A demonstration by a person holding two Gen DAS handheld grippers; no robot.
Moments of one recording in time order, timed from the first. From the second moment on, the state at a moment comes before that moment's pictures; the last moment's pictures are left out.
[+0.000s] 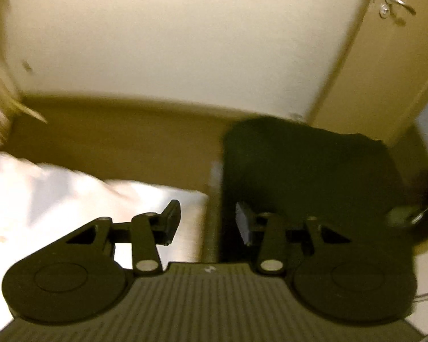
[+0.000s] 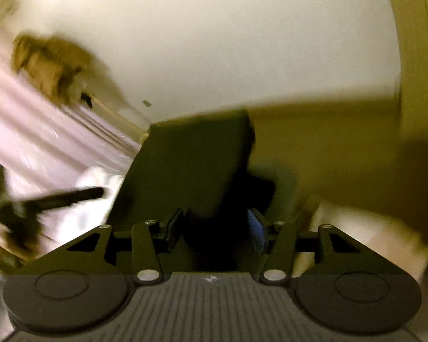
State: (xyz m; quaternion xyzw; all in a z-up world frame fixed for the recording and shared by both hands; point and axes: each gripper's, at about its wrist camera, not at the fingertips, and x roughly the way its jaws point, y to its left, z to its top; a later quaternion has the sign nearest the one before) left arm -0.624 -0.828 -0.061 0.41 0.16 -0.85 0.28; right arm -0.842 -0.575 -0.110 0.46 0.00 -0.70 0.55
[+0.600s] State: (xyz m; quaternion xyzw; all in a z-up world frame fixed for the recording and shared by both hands) left arm -0.587 -0.680 -0.142 0.37 0.07 -0.87 0.31; right arm -0.737 -0.536 -0.151 0.17 0.27 -0.55 0.77
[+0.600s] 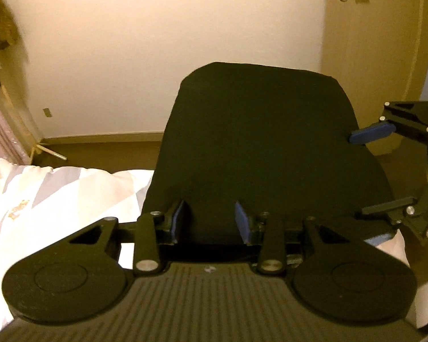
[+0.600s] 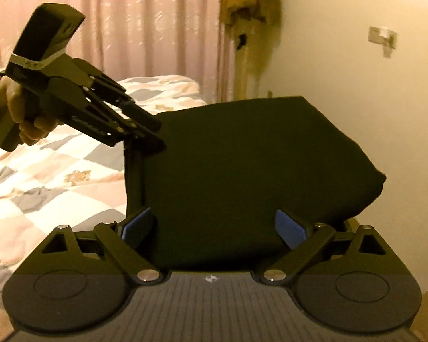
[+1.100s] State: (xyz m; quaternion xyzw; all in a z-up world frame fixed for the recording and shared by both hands) left arm -0.588 -0.675 -0.136 0.37 0.08 -0.86 0.34; right arm -0.833 -0.567 -0.175 0.17 0.16 -0.59 0.77
